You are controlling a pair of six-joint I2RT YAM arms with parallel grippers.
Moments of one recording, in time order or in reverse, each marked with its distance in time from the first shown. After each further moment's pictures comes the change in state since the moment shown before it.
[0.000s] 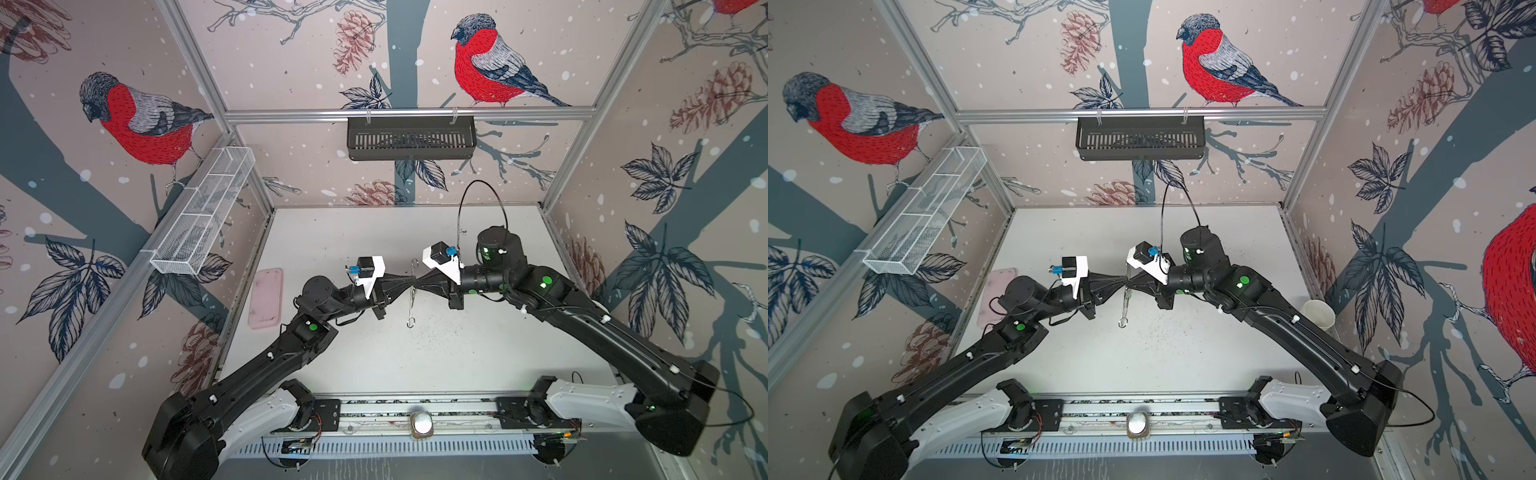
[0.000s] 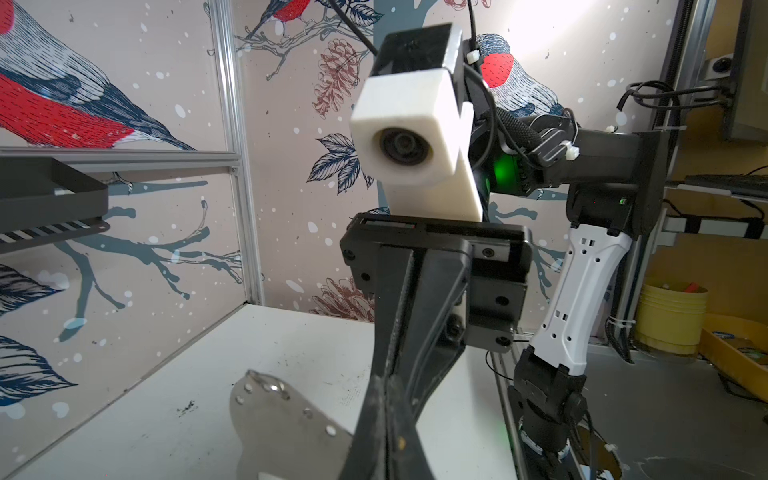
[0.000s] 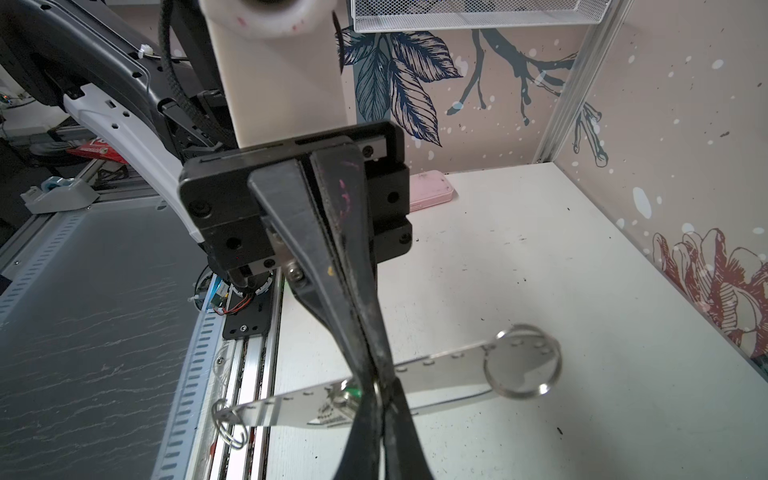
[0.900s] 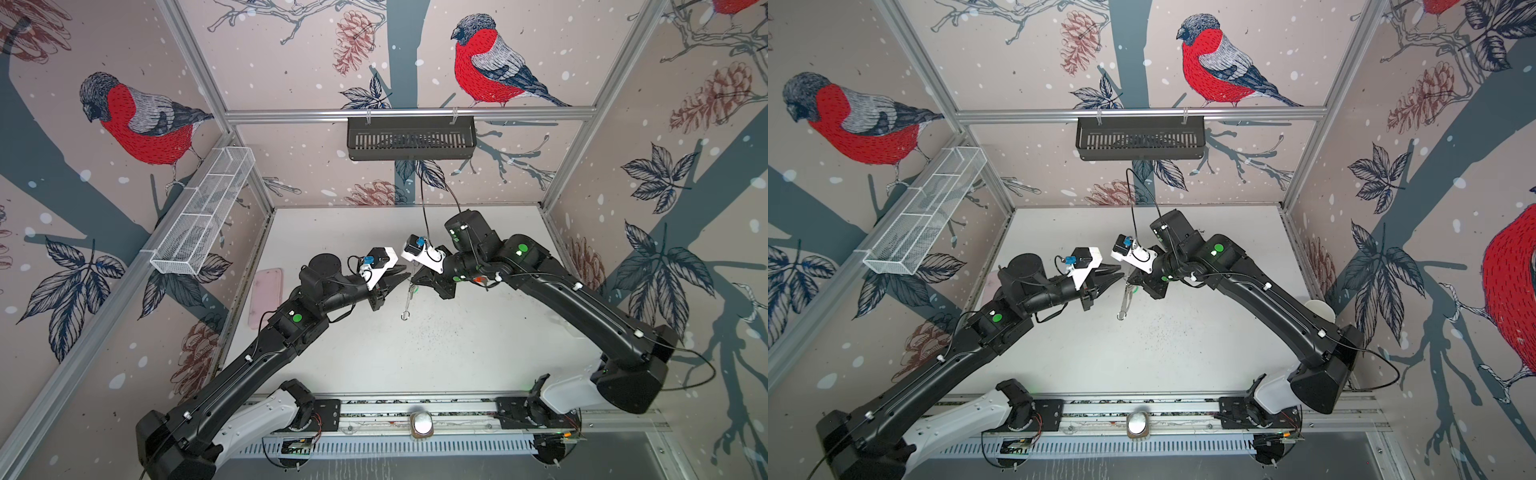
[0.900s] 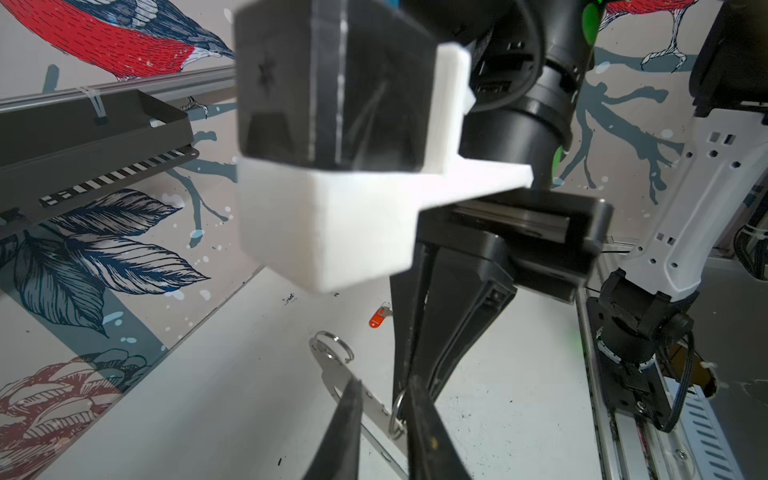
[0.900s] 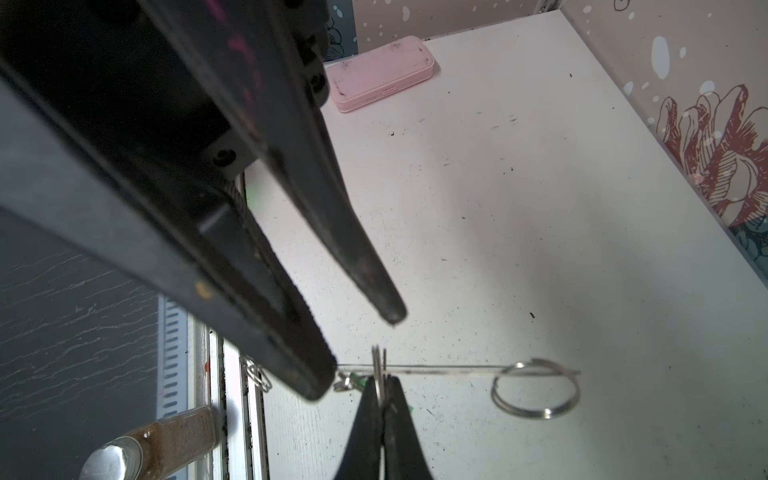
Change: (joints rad) left arm 0.000 -0.009 0.263 -0.671 -0.179 0.338; right arm 0.041 0.258 0.366 -0.463 0.220 -0.071
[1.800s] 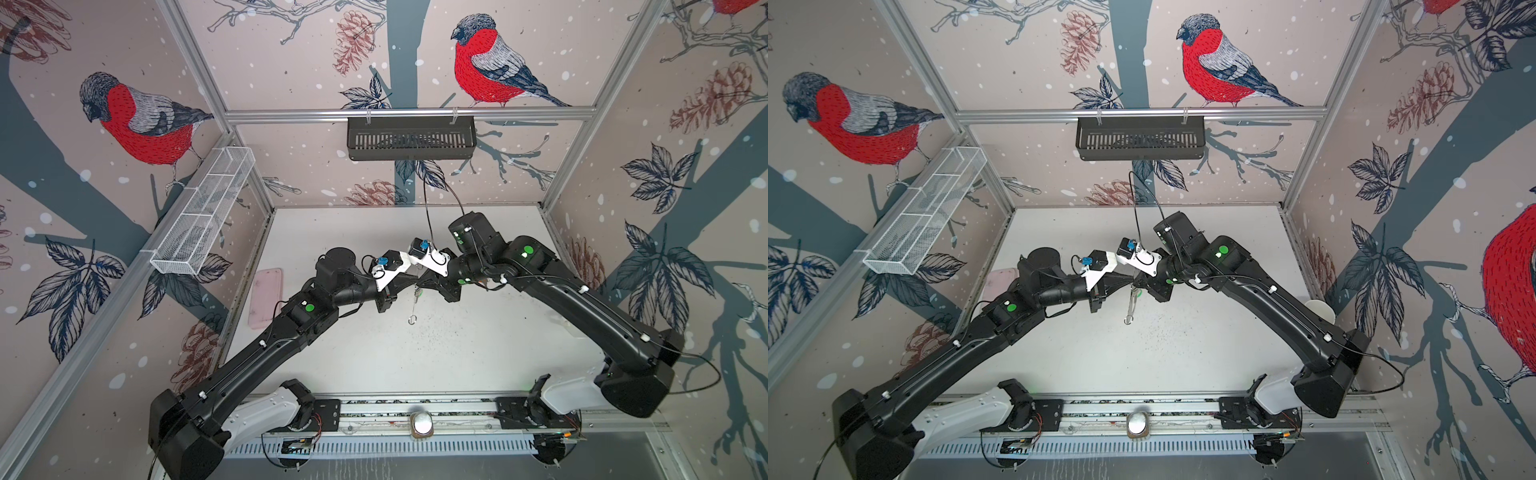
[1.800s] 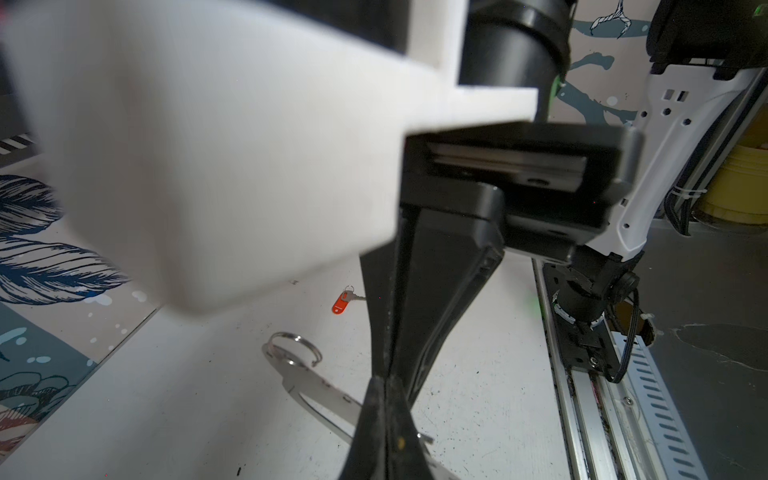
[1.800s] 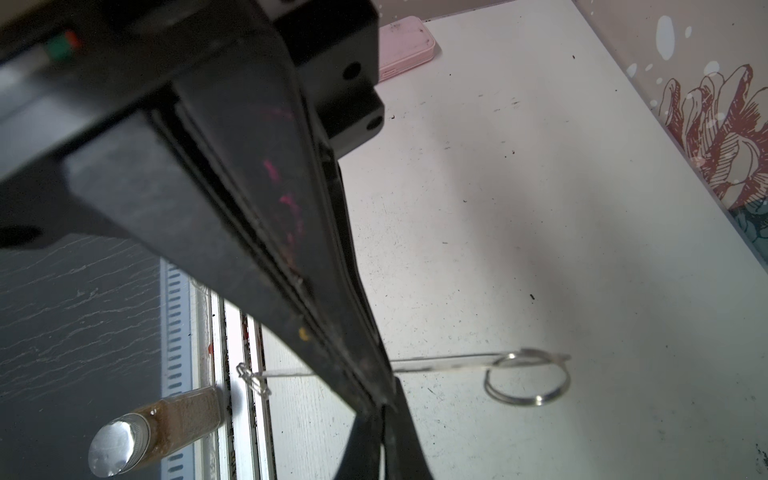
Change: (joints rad) left arm -0.014 0.092 0.028 -0.021 0.105 0.042; right arm -0.005 -0.043 -0.030 -0.028 0.007 -0.009
